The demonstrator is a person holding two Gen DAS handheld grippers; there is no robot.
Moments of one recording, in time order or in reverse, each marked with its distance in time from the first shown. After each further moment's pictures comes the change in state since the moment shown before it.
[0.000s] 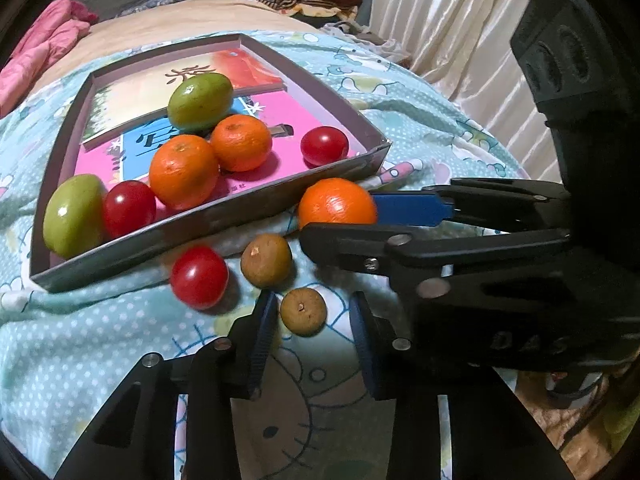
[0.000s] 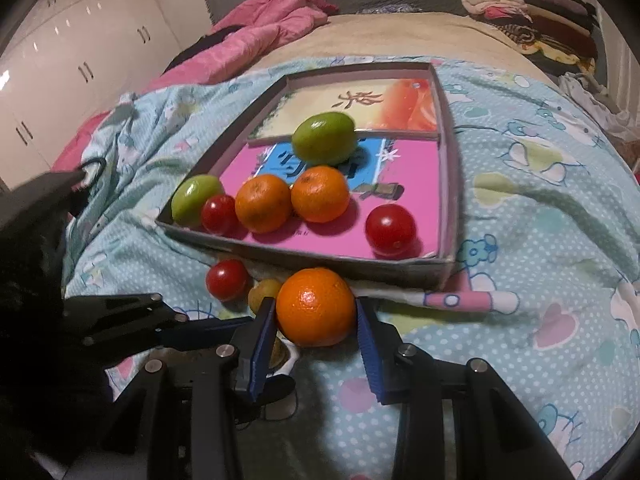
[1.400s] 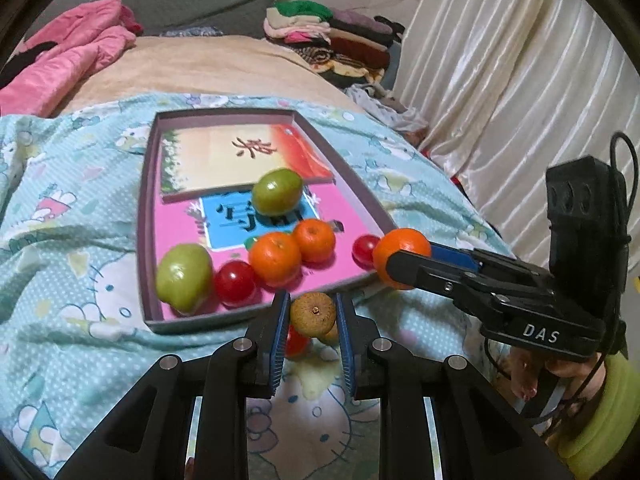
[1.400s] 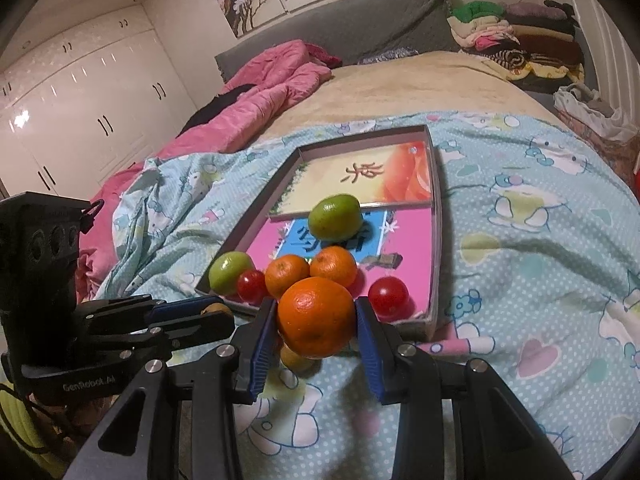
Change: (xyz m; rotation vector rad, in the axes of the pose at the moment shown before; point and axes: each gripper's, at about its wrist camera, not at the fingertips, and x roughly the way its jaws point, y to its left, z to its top) left arm -0.074 0.045 0.019 -0.139 -0.208 -0.006; right arm -0.042 -0.006 0.014 0.043 -0.214 0.089
